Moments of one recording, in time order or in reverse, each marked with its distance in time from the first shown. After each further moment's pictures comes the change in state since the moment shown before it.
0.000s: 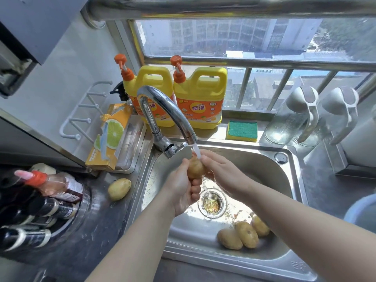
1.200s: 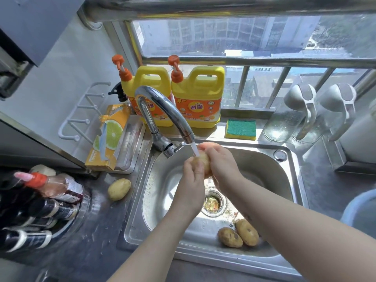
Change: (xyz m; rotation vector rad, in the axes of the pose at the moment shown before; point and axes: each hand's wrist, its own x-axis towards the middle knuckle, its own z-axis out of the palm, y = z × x) left_hand 0.003 -0.032 0.011 0.540 0.166 0.535; right_hand 0.021 0.001 0.014 0.176 0.462 0.088
